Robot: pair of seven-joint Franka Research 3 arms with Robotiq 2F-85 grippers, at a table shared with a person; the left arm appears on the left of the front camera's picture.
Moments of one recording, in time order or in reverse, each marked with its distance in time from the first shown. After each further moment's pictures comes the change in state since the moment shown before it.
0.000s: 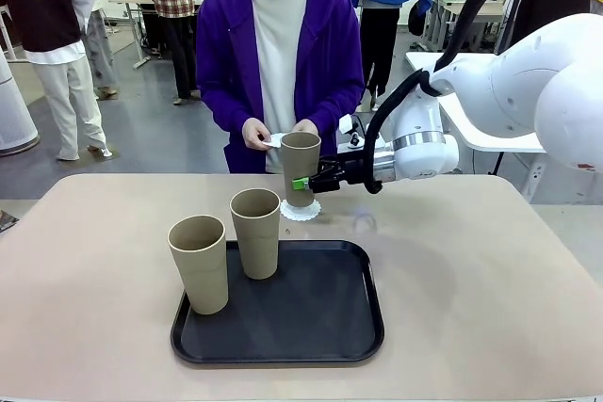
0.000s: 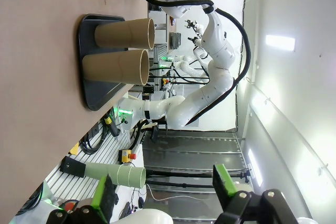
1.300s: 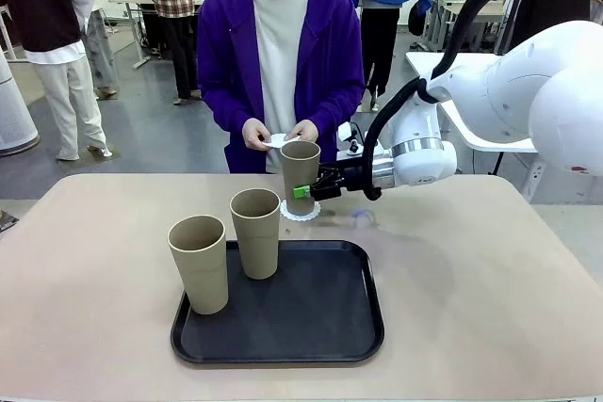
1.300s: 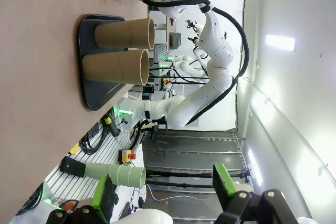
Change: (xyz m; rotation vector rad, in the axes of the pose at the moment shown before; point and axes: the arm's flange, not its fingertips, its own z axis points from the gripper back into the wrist) left arm 0.000 0.000 0.000 0.000 0.000 0.000; right arm -0.016 0.001 -0.004 0.016 0.007 -0.027
